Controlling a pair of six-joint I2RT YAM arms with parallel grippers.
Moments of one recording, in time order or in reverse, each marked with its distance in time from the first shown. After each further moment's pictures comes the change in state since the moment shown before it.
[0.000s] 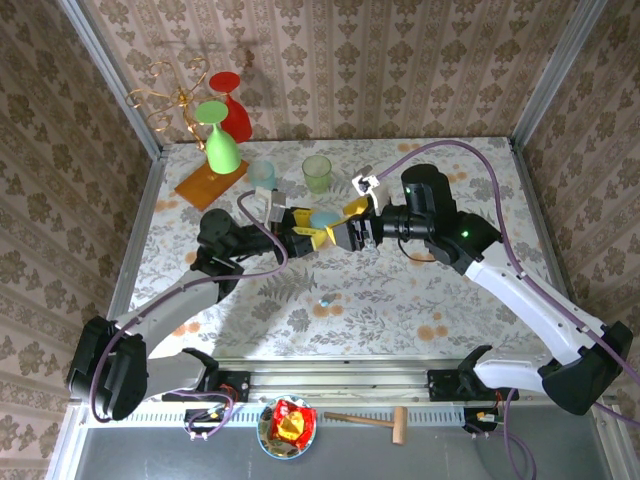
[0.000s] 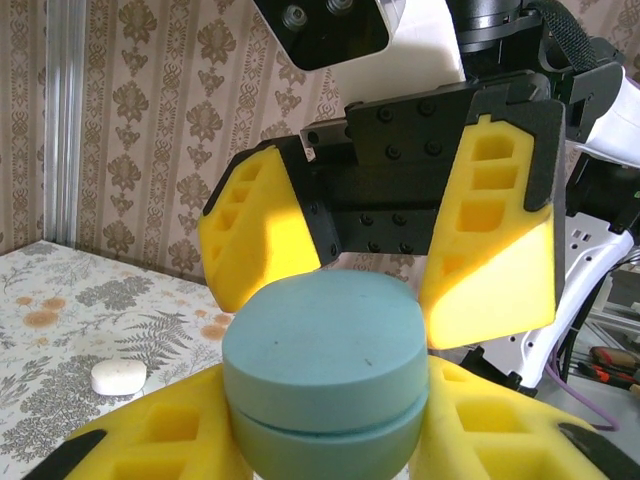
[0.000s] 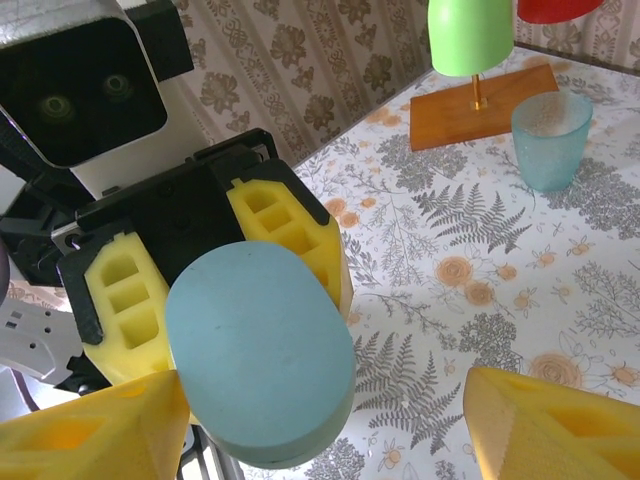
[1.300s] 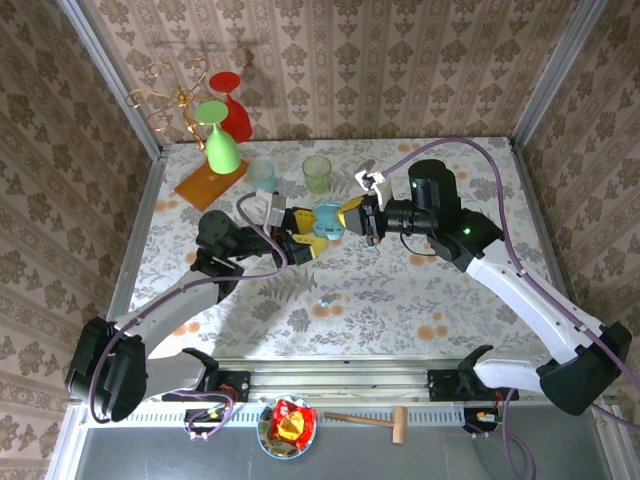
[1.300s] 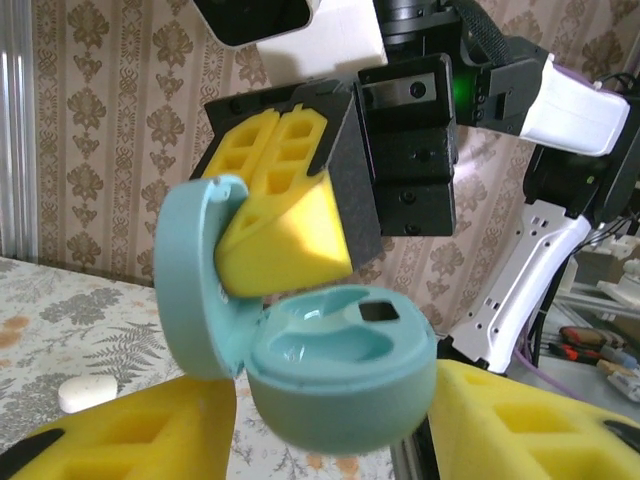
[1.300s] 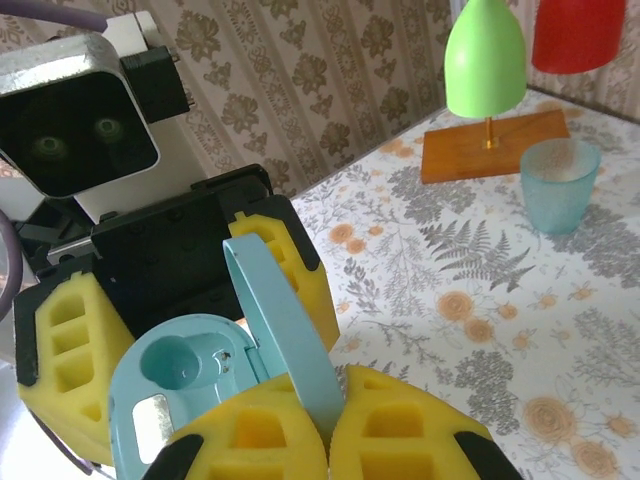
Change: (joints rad) left arm -0.004 -0.004 0.000 0.038 0.062 -0.006; right arm -0.039 -0.004 -0.014 0.076 -0.079 -0.052
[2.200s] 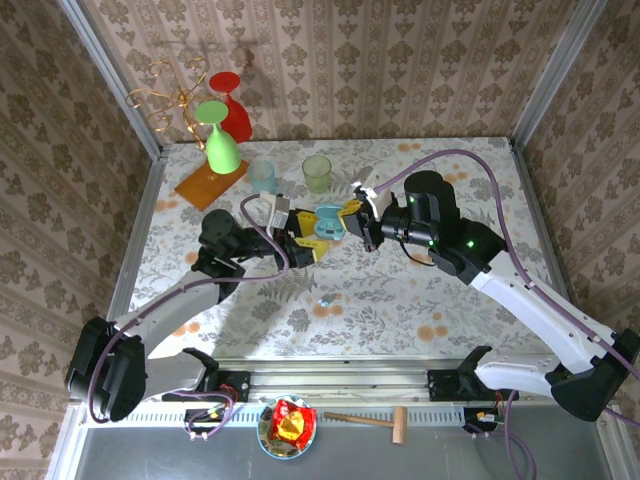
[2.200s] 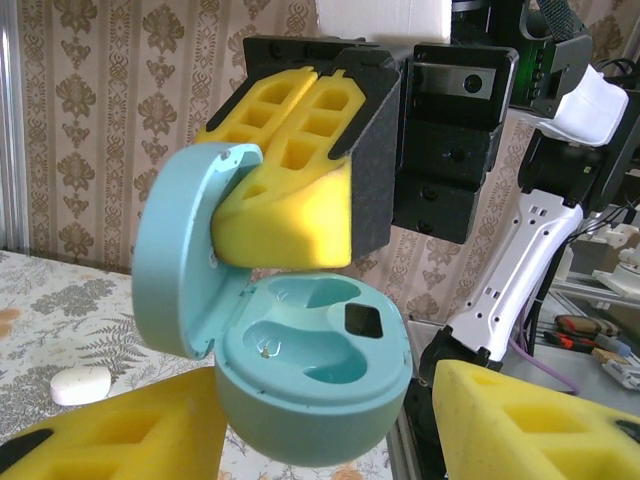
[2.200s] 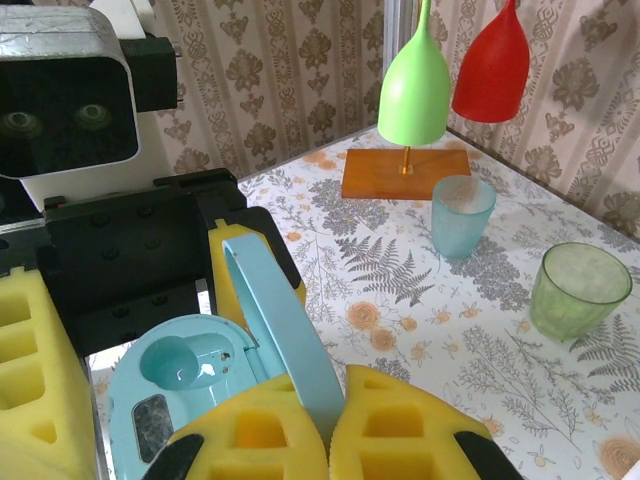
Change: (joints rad) left arm -0.017 0.000 0.006 -0.048 0.002 0.038; right arm 0.110 -0.049 -0.001 -0.033 0.269 -0.165
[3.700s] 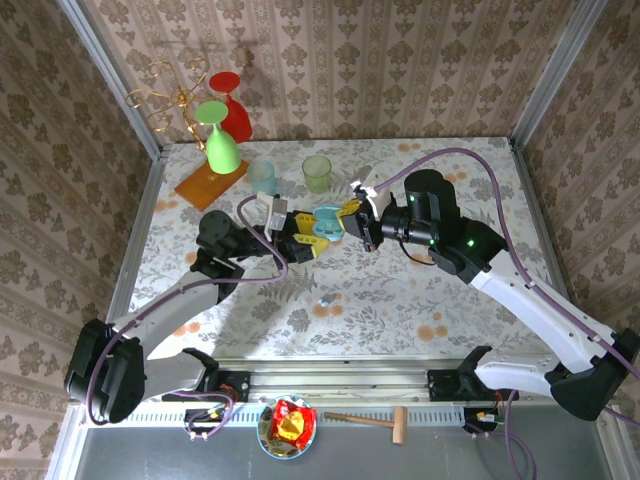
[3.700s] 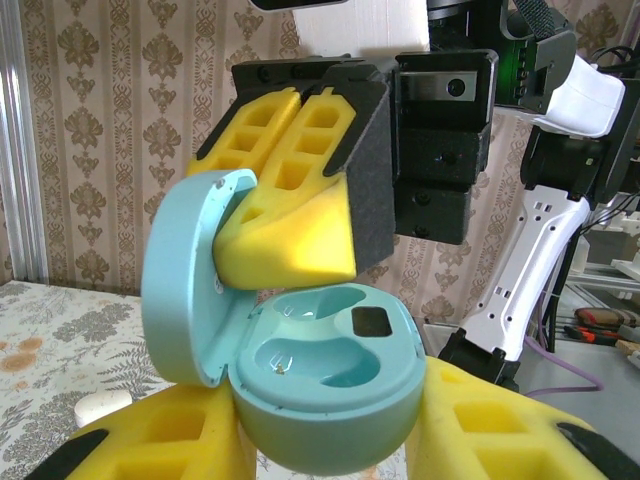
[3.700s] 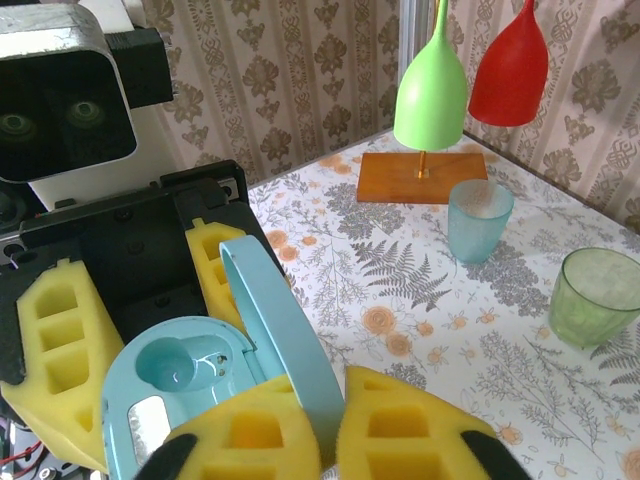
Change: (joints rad) left arm 0.000 -0.010 0.000 0.024 -0.003 0.049; right arm 0.000 0.004 0.010 0.002 -0.034 0.017
